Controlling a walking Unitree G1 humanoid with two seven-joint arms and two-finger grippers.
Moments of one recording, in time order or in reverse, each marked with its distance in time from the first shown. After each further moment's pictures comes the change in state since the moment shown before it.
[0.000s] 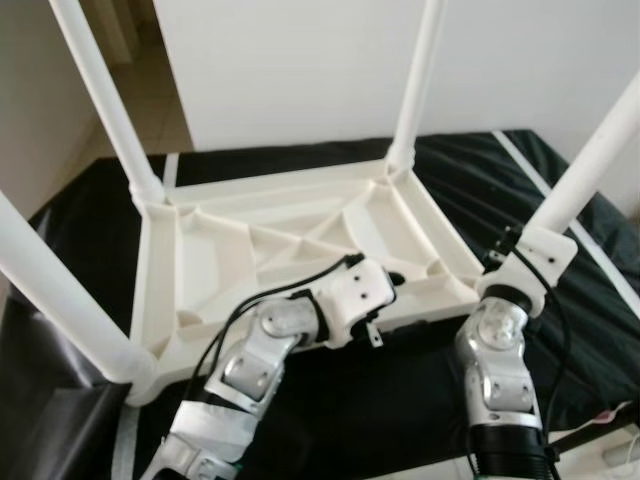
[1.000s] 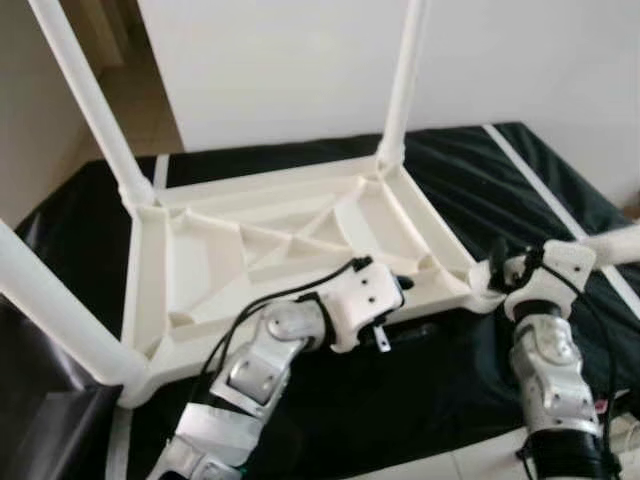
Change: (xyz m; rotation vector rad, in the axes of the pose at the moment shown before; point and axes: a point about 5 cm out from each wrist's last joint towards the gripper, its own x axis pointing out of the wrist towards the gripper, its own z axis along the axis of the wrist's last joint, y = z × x) left arm 0.005 -0.006 0.003 -0.009 -0.016 -0.021; right arm 0.040 -0.031 -0.009 -0.024 -0.021 0.457
